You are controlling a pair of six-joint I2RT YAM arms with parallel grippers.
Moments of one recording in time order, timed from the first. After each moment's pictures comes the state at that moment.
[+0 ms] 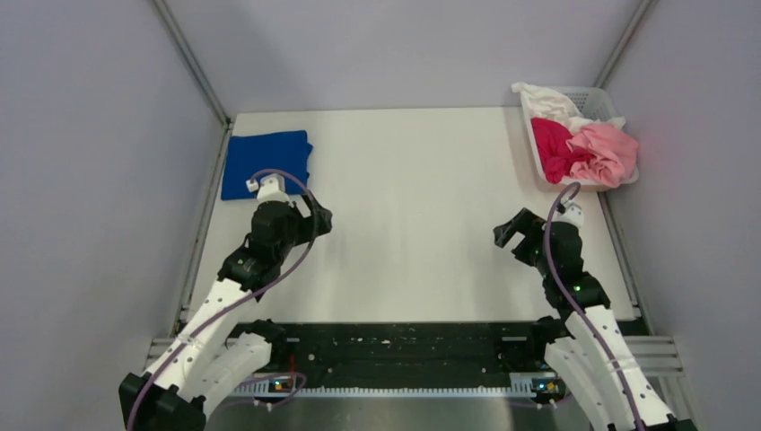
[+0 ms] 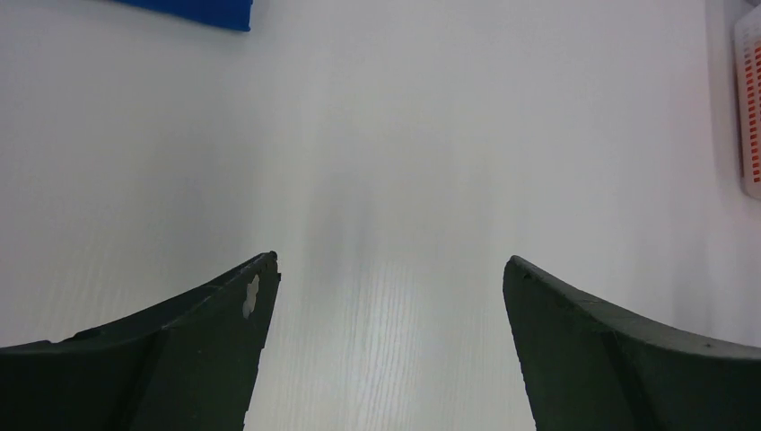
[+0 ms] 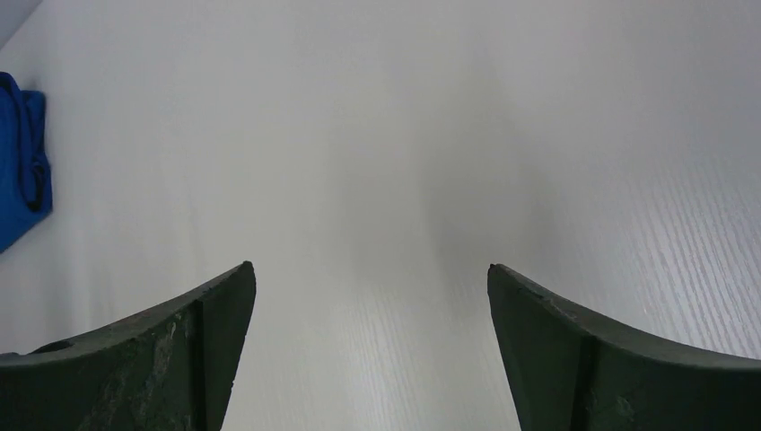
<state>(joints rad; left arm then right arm) -0.38 0.81 0.66 -0.32 -0.20 -0.60 0.17 0.57 0.44 -0.39 0.10 0.64</state>
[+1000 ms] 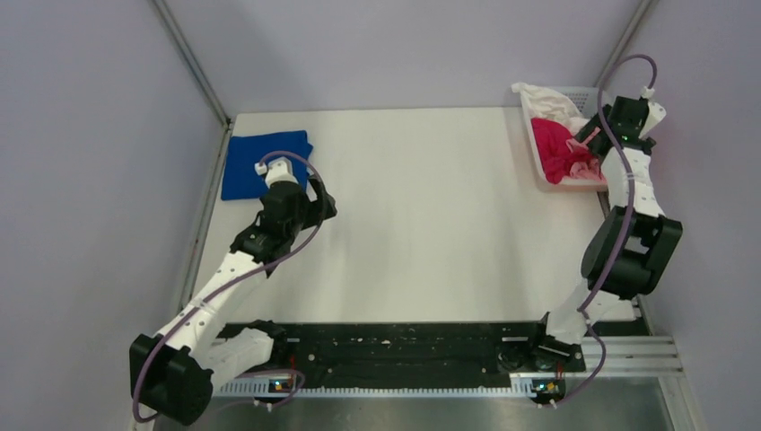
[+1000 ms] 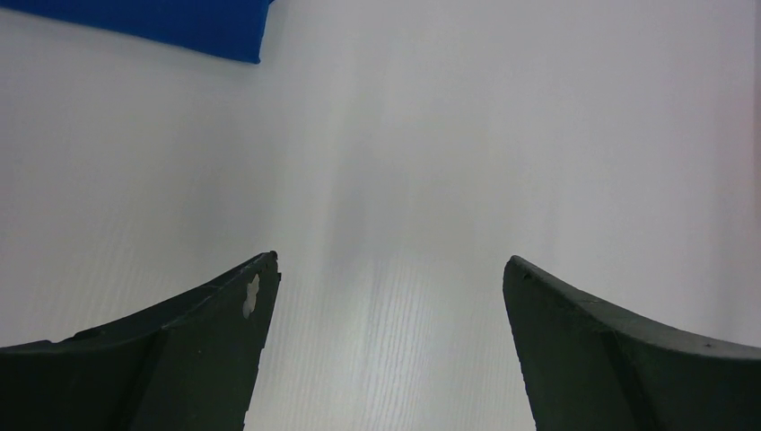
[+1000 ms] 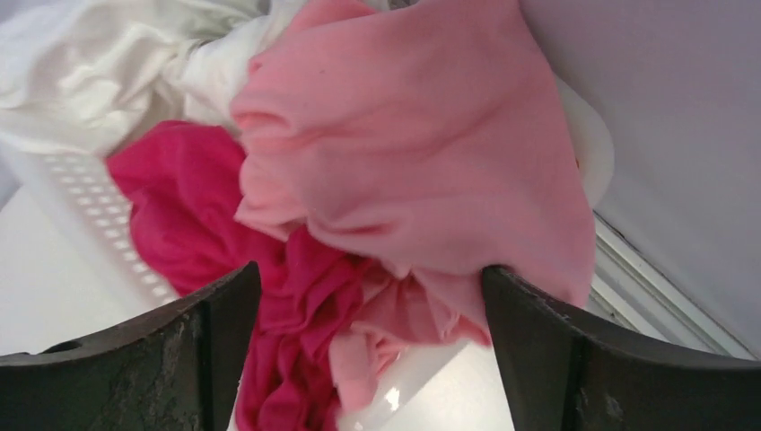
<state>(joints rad) -0.38 1.00 0.77 -0.29 -0.26 -0.60 -0.31 1.66 1.44 -0.38 0.26 0.42</state>
